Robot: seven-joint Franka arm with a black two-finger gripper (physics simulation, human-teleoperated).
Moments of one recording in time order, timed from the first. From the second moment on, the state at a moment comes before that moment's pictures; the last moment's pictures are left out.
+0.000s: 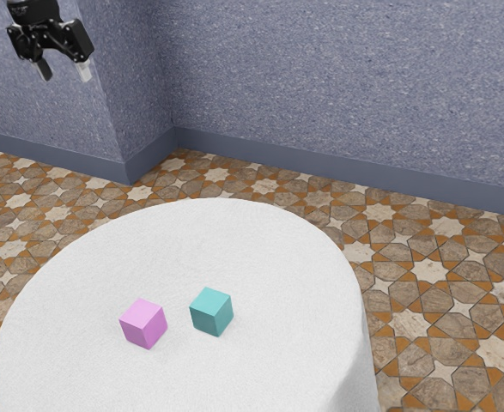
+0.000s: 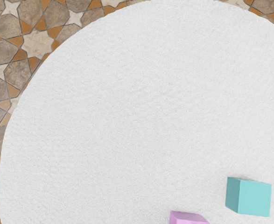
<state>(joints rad) 0.01 0.14 0.30 -1.17 -0.11 1.41 0.15</state>
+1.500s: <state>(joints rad) -0.27 0.44 0.20 -1.62 -0.13 1.98 0.06</state>
